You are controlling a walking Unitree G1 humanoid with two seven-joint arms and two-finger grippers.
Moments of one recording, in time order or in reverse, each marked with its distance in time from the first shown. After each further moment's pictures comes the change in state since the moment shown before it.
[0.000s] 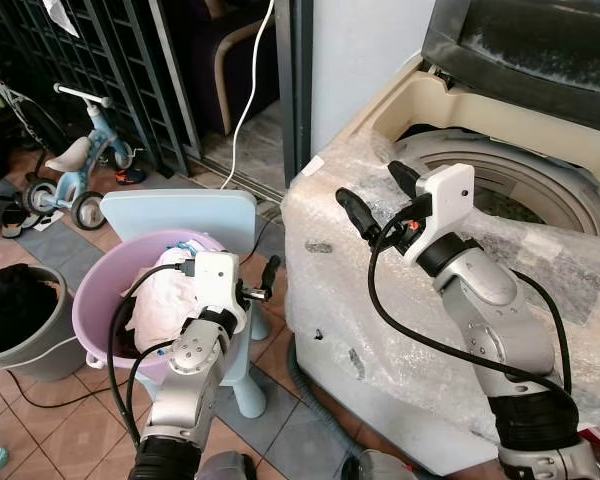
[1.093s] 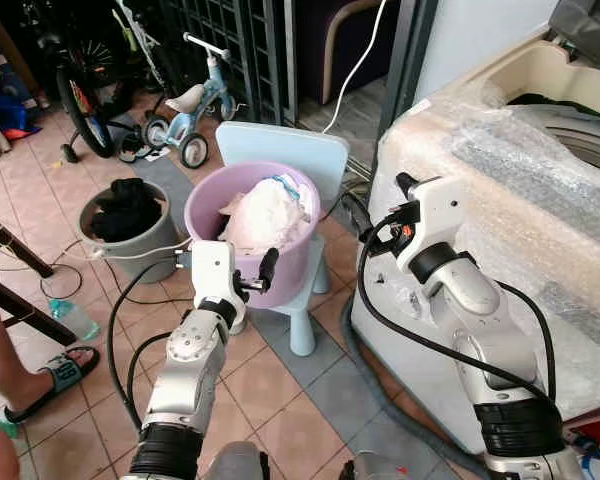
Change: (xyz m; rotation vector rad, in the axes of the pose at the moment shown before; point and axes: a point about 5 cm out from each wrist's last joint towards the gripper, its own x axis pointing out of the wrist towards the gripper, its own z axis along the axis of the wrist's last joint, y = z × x) left arm 0.009 0.009 0.013 -0.036 -0.003 0.023; right arm 0.006 0.003 -0.001 -0.017 -0.002 -0.082
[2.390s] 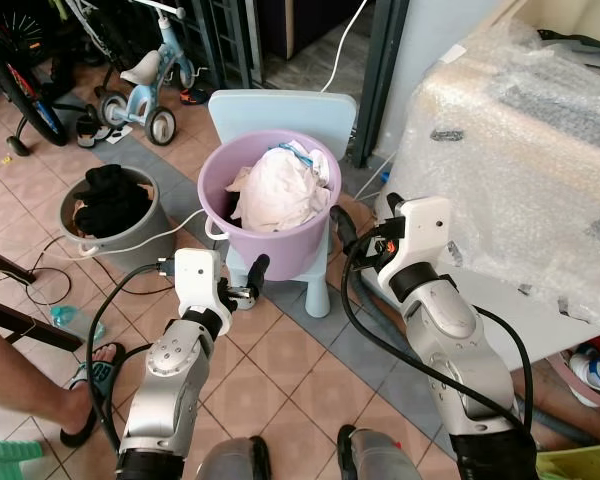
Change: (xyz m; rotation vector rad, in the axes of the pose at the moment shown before) left arm -0.022 0.007 0.003 -0.012 0.009 -0.031; right arm -0.011 0.025 -0.013 0.088 0.041 -0.085
